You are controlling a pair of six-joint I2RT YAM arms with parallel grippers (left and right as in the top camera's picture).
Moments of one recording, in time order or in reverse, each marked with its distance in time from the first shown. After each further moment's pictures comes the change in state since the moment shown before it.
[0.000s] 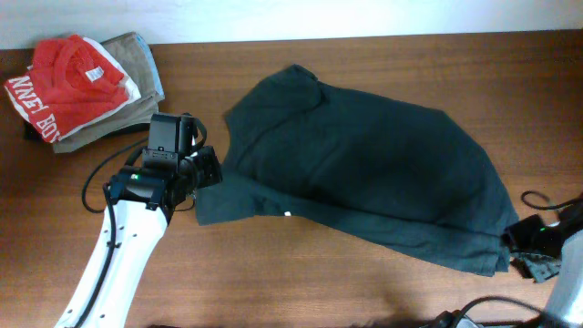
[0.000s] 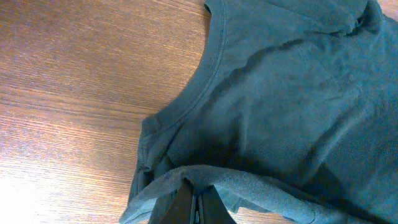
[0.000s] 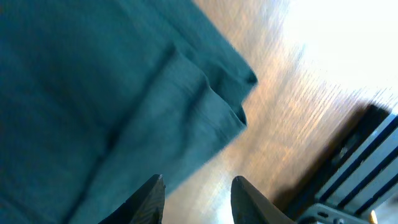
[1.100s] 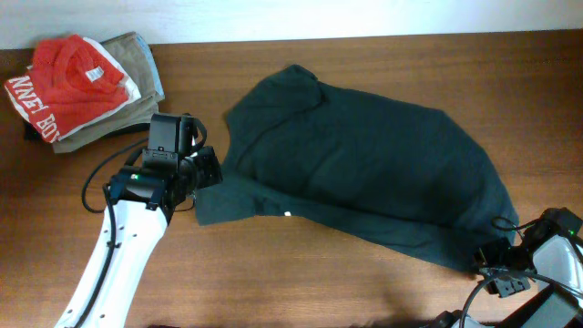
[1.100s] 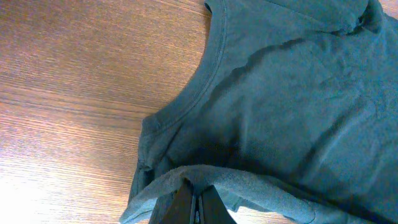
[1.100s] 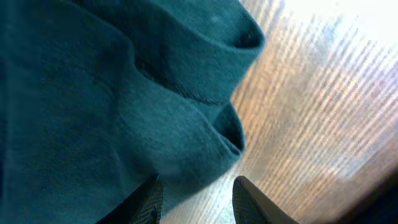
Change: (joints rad) left arm 0.000 0.000 0.000 -0.003 0.000 0.000; right arm 0.000 0.085 -0.293 0.282 -0.016 0.094
